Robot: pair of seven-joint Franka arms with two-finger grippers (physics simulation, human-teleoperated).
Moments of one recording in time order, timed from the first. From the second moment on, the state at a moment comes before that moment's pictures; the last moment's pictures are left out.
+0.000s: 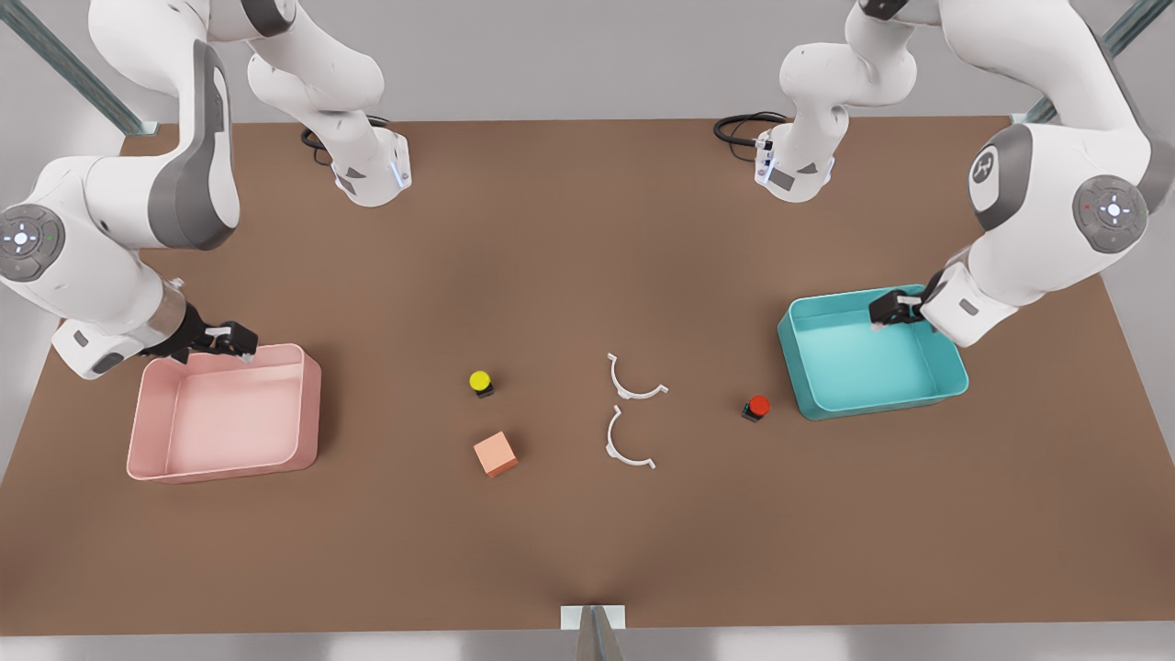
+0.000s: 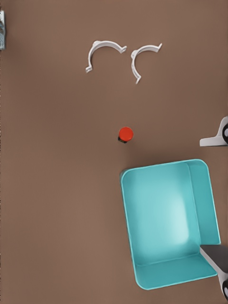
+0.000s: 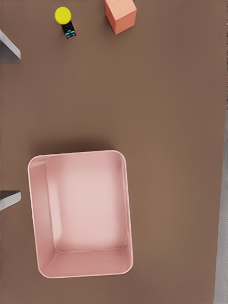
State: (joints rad) left arm -0.10 0.17 0.01 -1.43 -0.05 1.53 -0.07; right arm -0.05 0.20 0.10 -1.41 -0.08 1.60 0.02
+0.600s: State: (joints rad) left arm -0.30 0.45 -0.01 -1.85 -0.02 2.21 0.26; right arm 0.32 0.45 0.18 -1.69 -0.12 2.00 0.25
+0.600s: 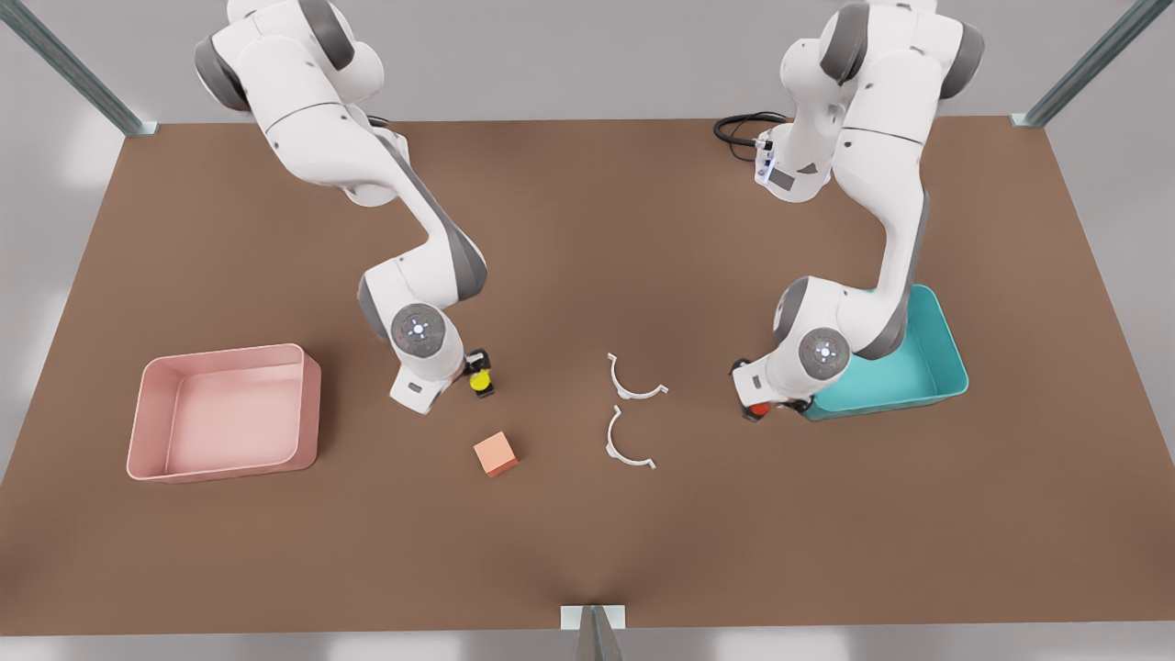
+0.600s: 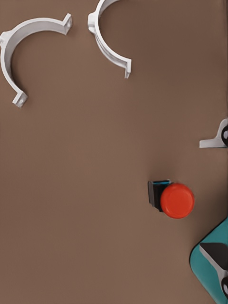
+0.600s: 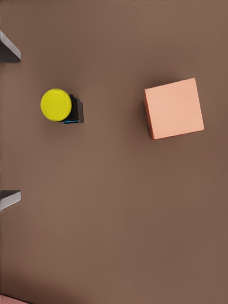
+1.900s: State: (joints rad) left arm -0.28 0.47 -0.01 -1.99 -0.02 2.62 0.56; right arm 0.30 0.57 0.23 -2.06 -0.22 2.76 0.58
